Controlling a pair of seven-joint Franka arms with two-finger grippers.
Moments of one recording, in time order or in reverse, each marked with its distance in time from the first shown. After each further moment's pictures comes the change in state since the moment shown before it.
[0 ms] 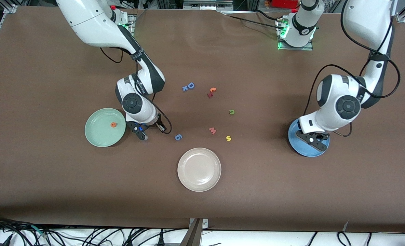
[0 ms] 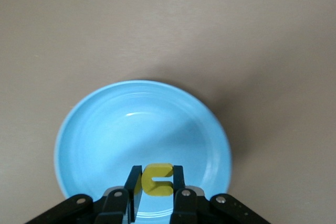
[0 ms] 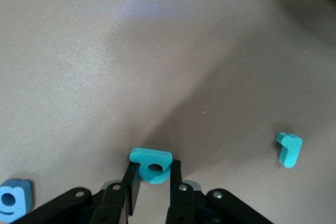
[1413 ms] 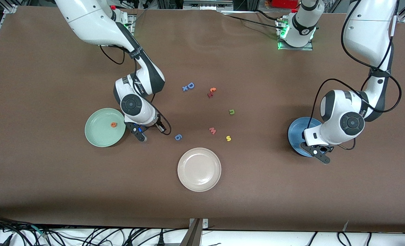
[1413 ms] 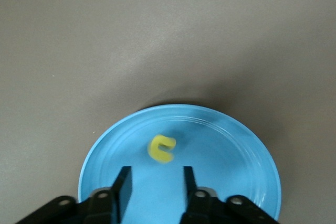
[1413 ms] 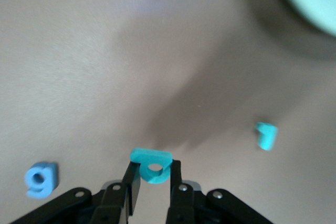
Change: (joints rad) left arm 0.039 0.147 -0.004 0.144 -0.021 0.000 0.039; right arm 0.000 -0.028 -0.013 0.129 -0.001 -0.237 -0.022
